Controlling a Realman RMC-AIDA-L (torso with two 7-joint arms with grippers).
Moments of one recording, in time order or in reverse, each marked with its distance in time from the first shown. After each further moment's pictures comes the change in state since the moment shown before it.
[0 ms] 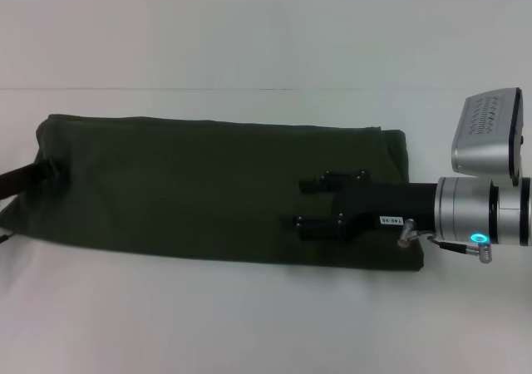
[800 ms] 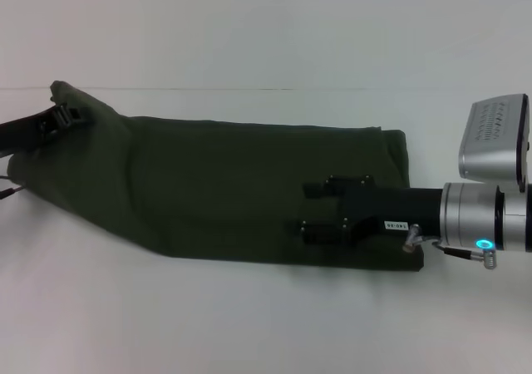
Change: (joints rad) left arm -0.009 0.007 0.010 0.187 0.002 0.273 -0.199; right arm -0.017 0.000 0.008 0.000 0.000 -0.012 -0.008
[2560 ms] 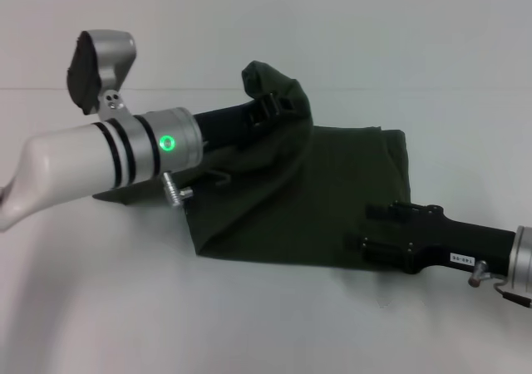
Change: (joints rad) left arm -0.135 -0.110 0.490 -0.113 -0.450 -0.026 -0.099; right arm -0.180 -0.008 0.127 -0.013 0.016 -0.076 -0.040
